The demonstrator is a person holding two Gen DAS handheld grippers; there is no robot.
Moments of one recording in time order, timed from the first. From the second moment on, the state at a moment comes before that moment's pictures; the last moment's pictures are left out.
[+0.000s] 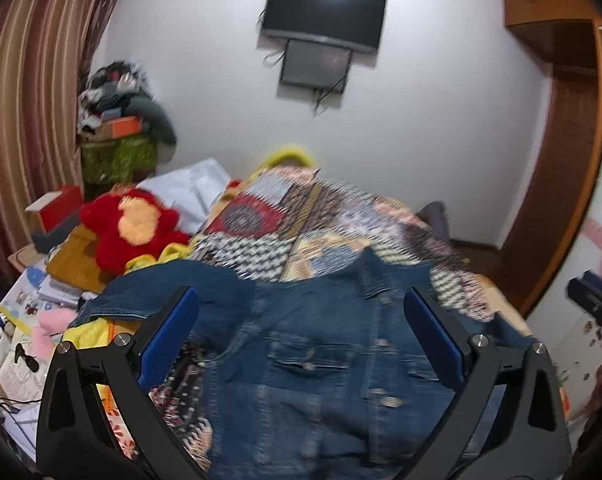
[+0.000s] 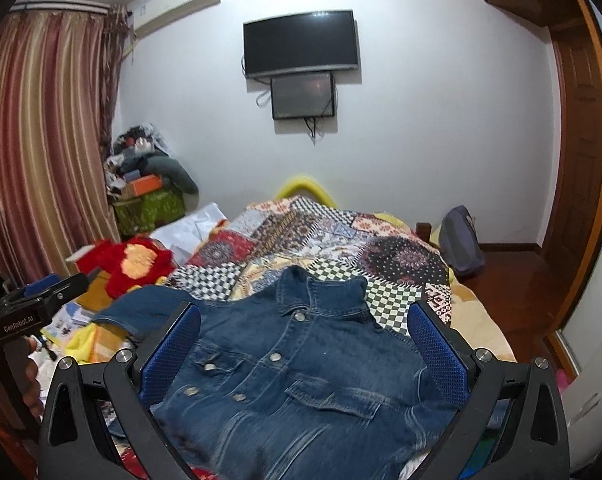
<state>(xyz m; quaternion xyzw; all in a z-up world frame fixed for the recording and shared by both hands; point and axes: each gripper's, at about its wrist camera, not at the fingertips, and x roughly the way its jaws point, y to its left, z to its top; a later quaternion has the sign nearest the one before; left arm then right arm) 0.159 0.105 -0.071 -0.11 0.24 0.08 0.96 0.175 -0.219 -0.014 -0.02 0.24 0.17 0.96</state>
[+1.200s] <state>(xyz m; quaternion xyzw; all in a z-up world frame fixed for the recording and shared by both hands) 0.283 0.326 -0.244 -0.32 0.40 0.17 0.84 0.393 -0.144 -0.219 -0.12 0.54 0.26 0.79</state>
